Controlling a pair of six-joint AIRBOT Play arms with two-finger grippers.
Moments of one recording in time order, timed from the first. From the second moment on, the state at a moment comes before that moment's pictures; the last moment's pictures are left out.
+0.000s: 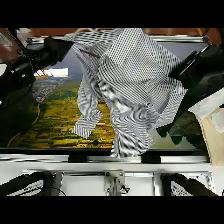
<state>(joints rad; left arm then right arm) -0.12 -1.24 1.32 0.11 -0.62 -0.97 0.06 -1.21 1.89 -1.13 1.71 0.93</state>
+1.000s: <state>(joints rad) -0.25 -1.26 1.64 0.08 -0.90 -0.74 0.35 -1.30 1.89 -1.21 1.43 1.19</state>
